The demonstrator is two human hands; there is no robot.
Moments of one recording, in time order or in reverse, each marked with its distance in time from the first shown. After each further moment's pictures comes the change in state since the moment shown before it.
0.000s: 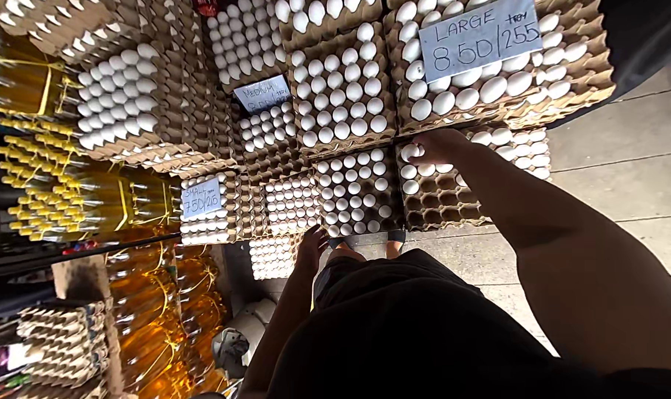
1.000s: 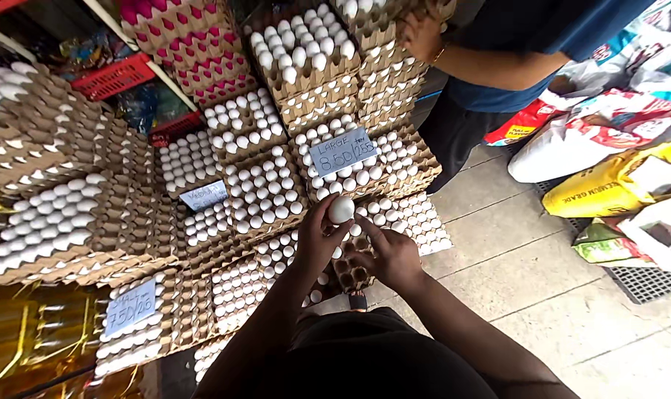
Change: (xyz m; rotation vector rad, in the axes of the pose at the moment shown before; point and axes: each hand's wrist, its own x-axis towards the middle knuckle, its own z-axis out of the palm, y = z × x) left_hand -0.107 0.161 0.252 0.466 -0.482 1.148; right_hand -0.244 -0.055 -0.019 0.074 1.263 -0.162
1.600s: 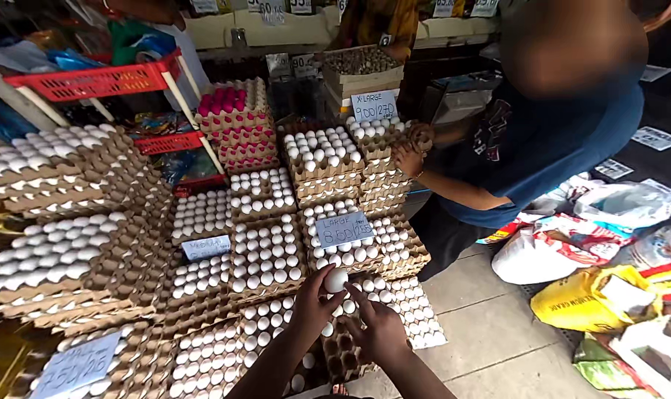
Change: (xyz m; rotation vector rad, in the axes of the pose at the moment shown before) left_hand -0.009 0.004 -0.017 0.026 0.050 0.016; right_hand 0.018 -0.017 0.007 -0.044 0.035 -0.032
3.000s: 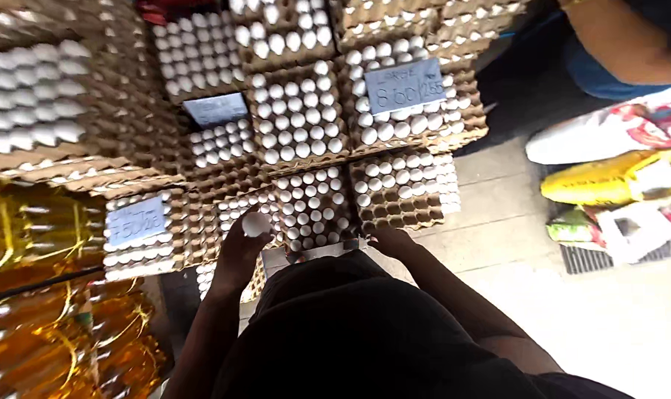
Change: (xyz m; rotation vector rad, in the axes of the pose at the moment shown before) left_hand -0.163 -0.081 -0.203 -0.363 0.220 -0.585; right_hand -0.101 -0.015 0.110 -0.006 -1.627 0.503
